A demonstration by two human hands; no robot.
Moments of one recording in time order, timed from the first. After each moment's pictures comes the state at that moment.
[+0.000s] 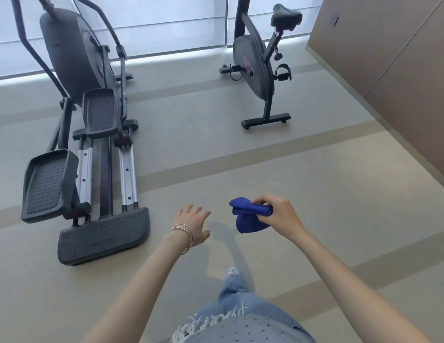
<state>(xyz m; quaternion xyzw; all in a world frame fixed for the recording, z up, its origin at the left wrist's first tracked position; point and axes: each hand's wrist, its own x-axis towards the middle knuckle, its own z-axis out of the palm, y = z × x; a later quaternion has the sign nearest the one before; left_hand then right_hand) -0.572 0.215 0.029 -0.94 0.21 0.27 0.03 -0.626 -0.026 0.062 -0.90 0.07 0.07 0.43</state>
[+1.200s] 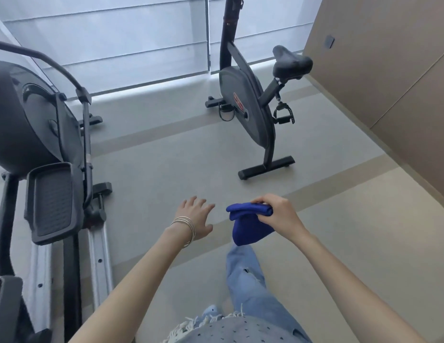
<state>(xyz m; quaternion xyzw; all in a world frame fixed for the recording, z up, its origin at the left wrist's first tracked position) 0.011 0.095 0.041 -0.93 0.29 0.24 0.04 -0.076 -0.129 0.058 -0.91 0.07 0.02 0.41</state>
